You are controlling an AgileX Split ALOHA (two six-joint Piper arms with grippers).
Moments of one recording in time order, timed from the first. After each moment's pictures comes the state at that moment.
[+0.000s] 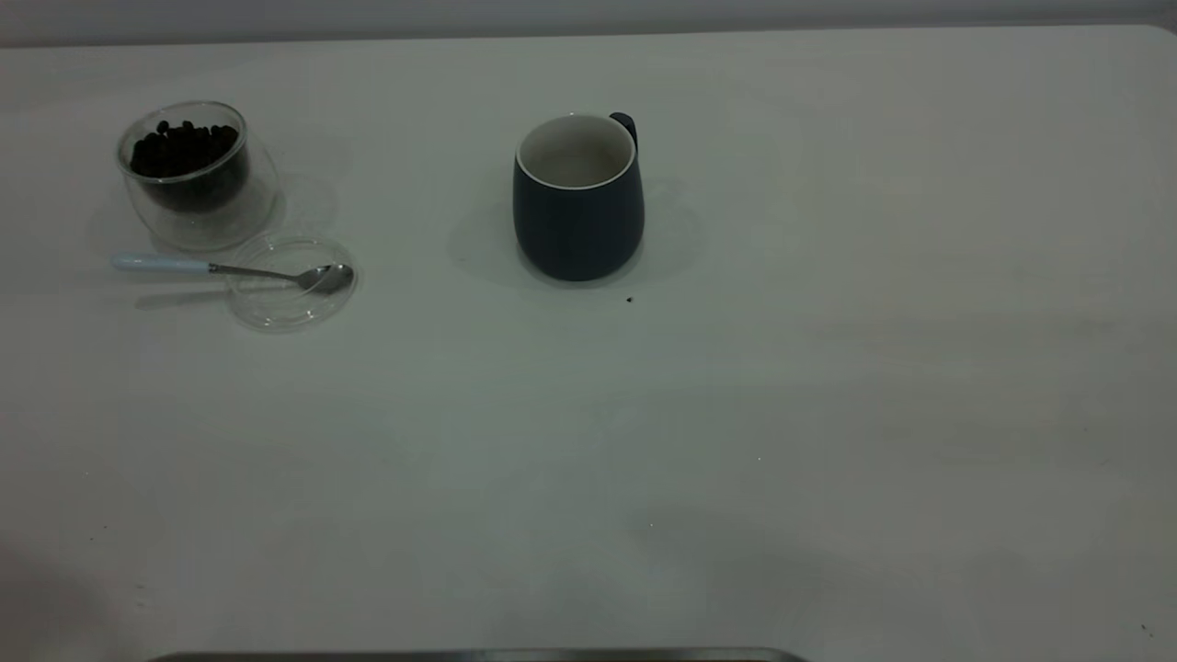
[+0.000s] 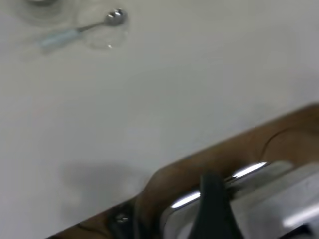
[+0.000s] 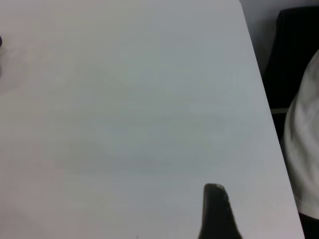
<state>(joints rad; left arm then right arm) -0.01 0.79 -0.88 -0.34 1.16 0.38 -0.05 -0.02 -0.47 -0.01 1.13 -0.07</state>
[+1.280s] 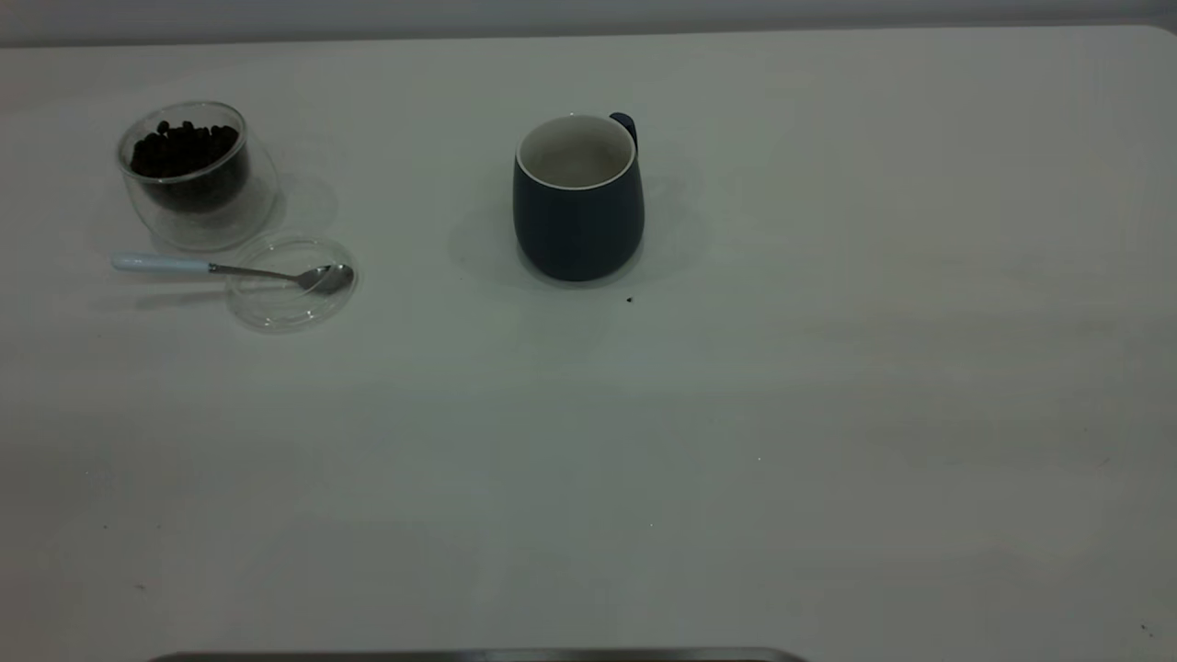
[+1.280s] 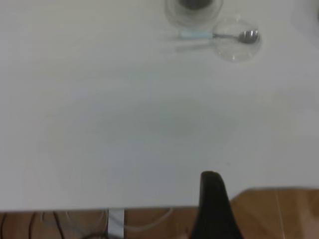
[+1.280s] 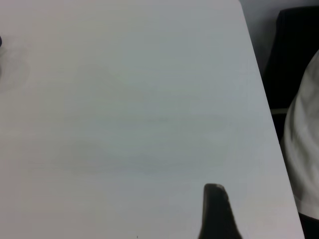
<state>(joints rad) -0.01 0.02 -0.49 0.00 1.12 0.01 -0.05 -0.02 -0.47 -0.01 1.13 -0.07</state>
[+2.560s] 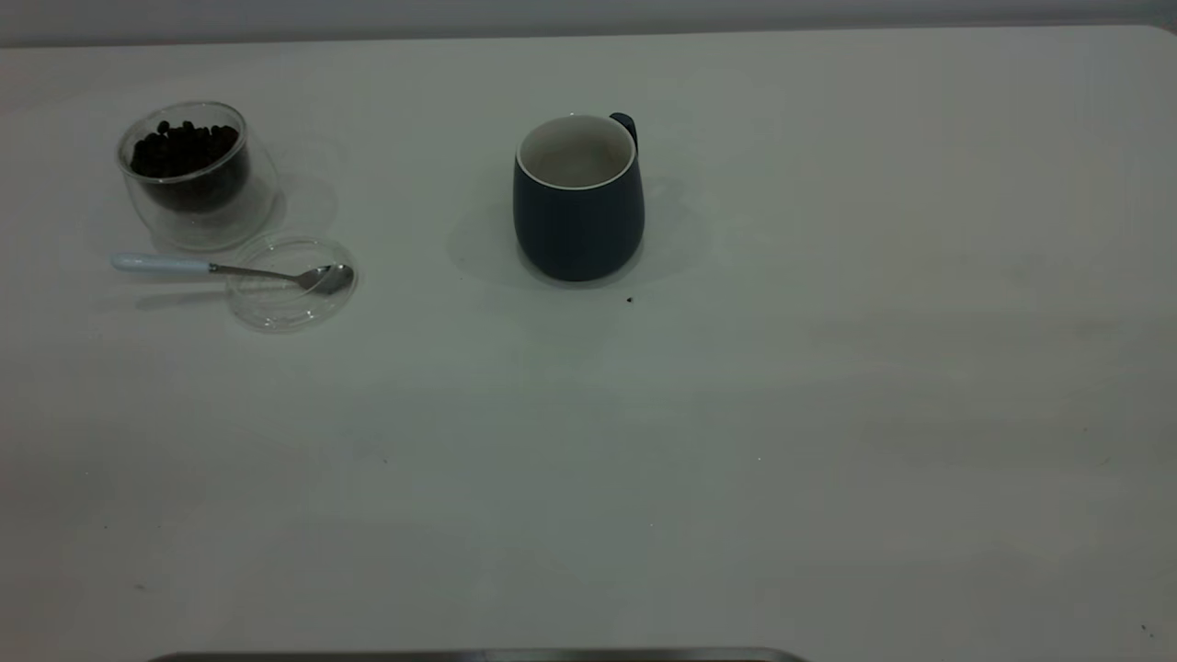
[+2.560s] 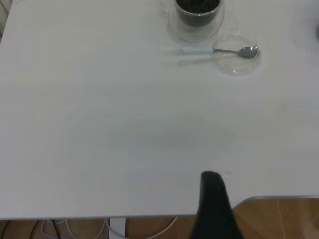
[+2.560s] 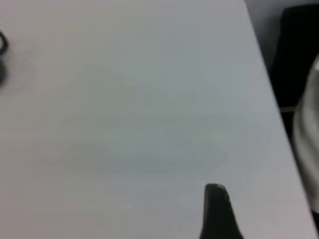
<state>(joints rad) -0.01 -0.02 -0.49 0.00 1.13 0.01 -0.05 -0.02 -0.47 0.03 1.13 -0.06</state>
